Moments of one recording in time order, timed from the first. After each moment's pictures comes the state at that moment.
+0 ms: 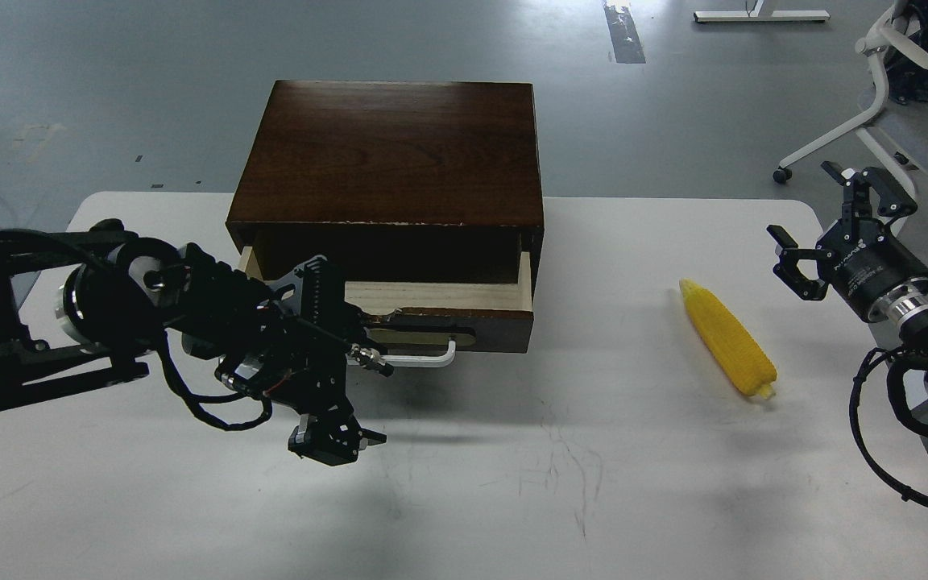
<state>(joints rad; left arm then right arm) -1.27 0.73 0.04 -1.73 2.18 -0.49 -0.49 0.70 -0.69 0.26 0.82 0.18 0.42 0.49</state>
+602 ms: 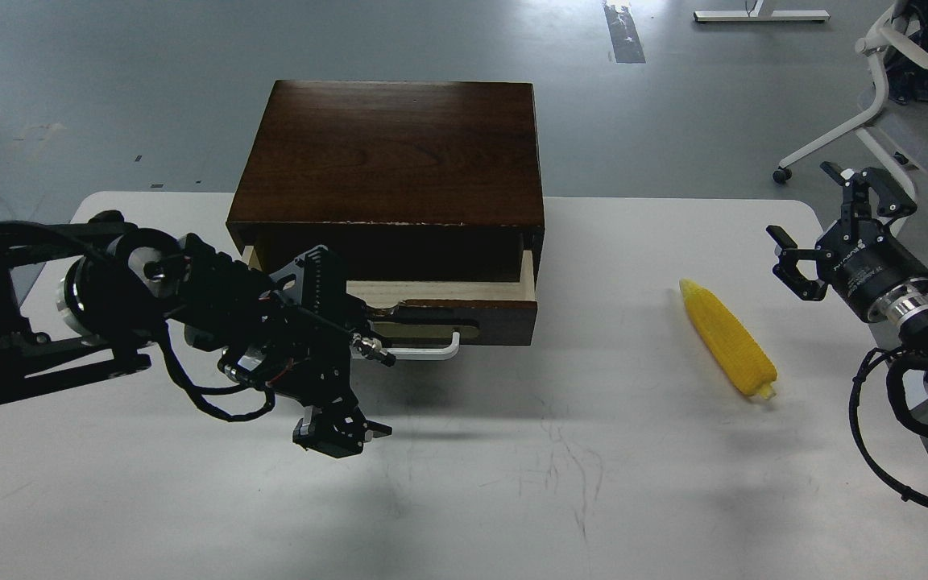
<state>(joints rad) -1.27 0.73 0.02 -1.72 2.18 -0.49 -0.49 0.70 -0.69 0.26 0.82 0.18 0.42 0.49</state>
